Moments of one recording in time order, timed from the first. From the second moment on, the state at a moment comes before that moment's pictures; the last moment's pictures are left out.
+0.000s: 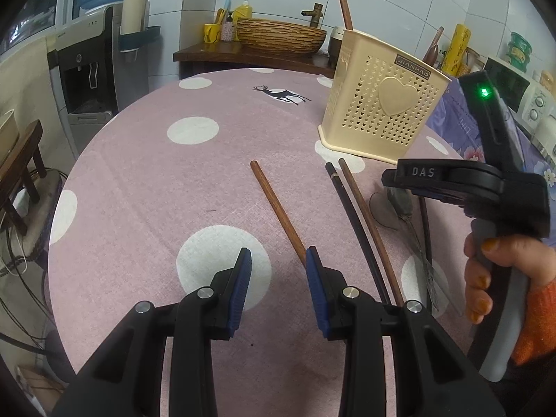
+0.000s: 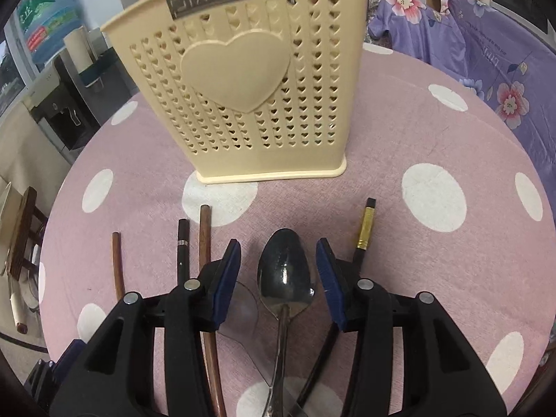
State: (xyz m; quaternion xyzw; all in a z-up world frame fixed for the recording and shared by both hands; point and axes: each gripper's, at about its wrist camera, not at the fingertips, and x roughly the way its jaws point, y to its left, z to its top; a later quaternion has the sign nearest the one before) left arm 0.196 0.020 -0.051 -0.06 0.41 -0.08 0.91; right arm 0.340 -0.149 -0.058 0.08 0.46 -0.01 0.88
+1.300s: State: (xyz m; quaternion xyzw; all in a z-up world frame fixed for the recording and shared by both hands) left arm 0.206 0.014 -0.056 -0.05 0.42 -0.07 0.90; right arm 0.279 -0.242 -0.072 0.07 0.45 -0.01 0.89
